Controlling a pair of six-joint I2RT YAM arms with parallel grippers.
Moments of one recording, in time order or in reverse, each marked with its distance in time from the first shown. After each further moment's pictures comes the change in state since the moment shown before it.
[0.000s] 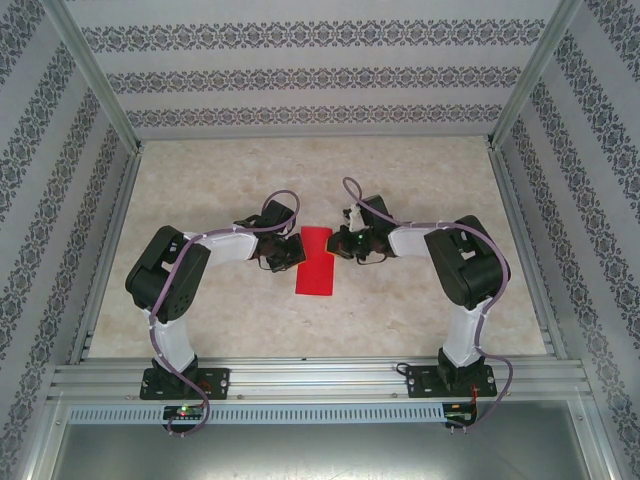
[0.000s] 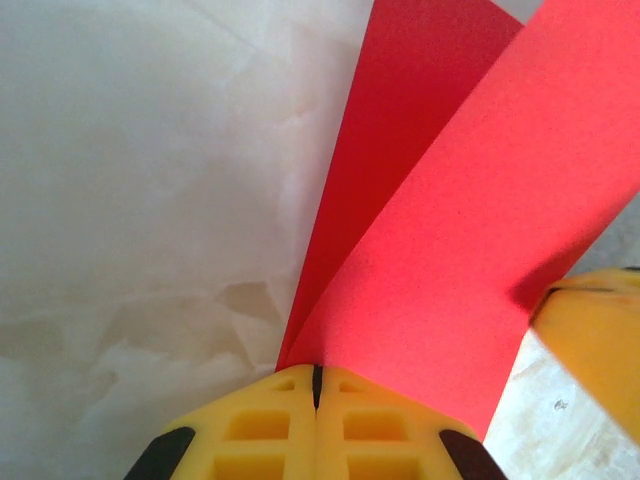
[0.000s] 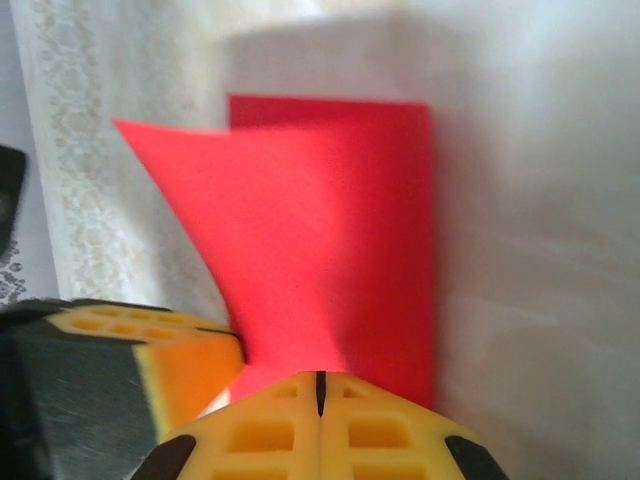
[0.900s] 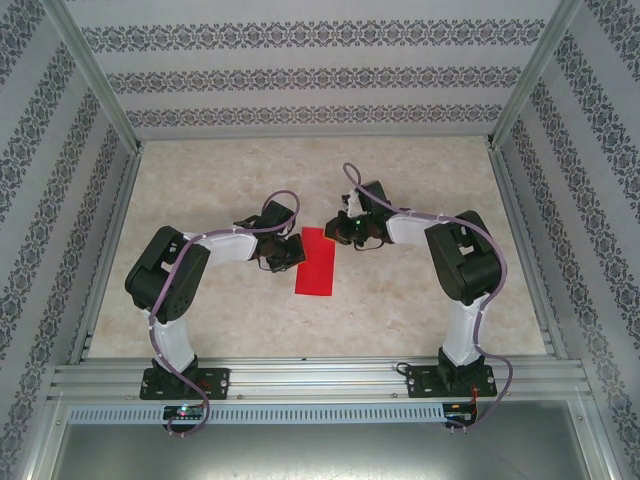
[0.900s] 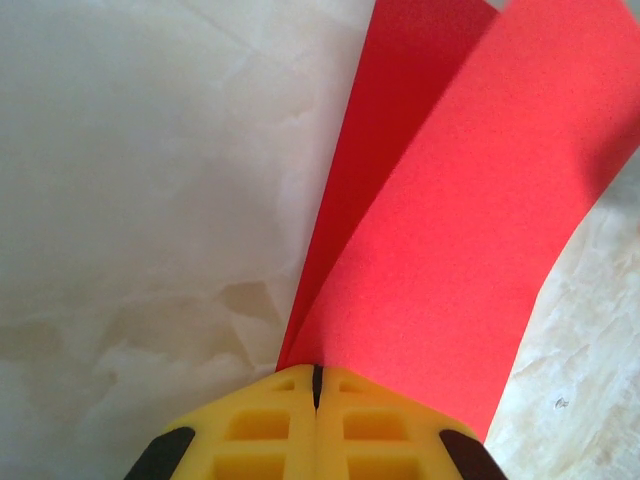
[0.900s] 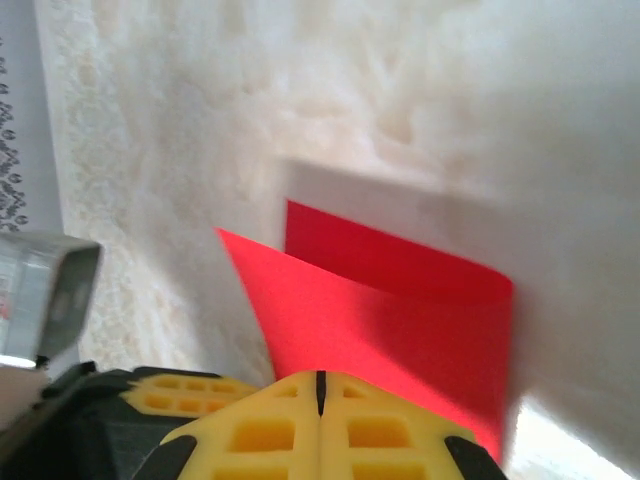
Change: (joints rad) left arm 0.000 -0.004 -0.008 0.011 0.000 0.007; right arm -0.026 0.037 0.142 -0.091 0.016 -0.011
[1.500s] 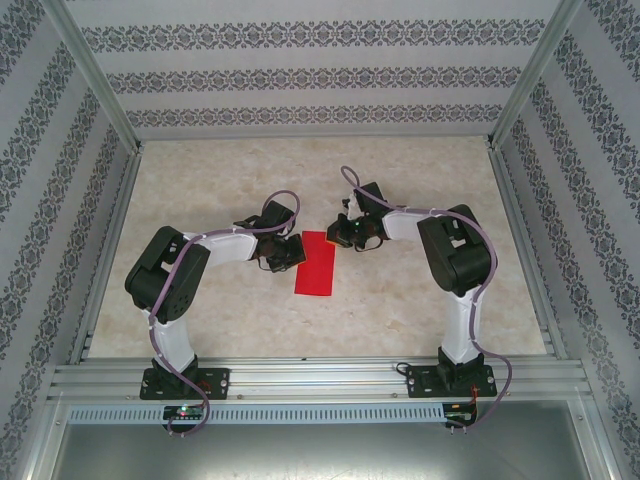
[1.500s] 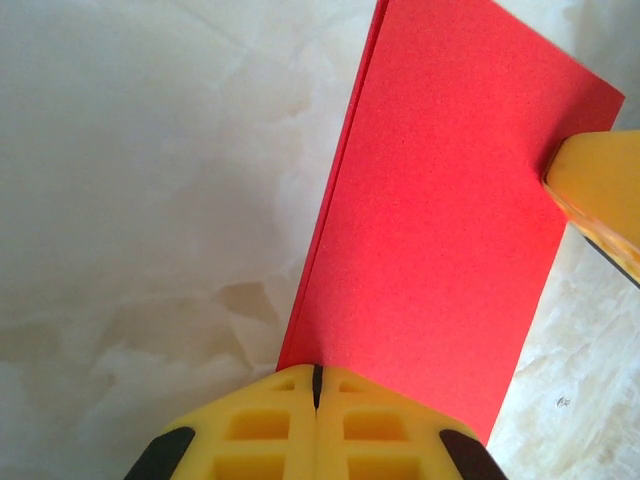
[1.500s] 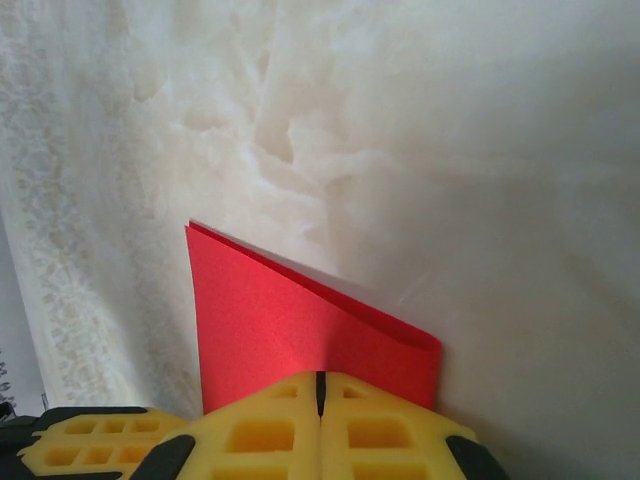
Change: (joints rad) left arm 0.000 0.000 0.000 0.000 0.000 0.008; right arm -0.007 0.084 0.055 -0.084 0.021 -0.021
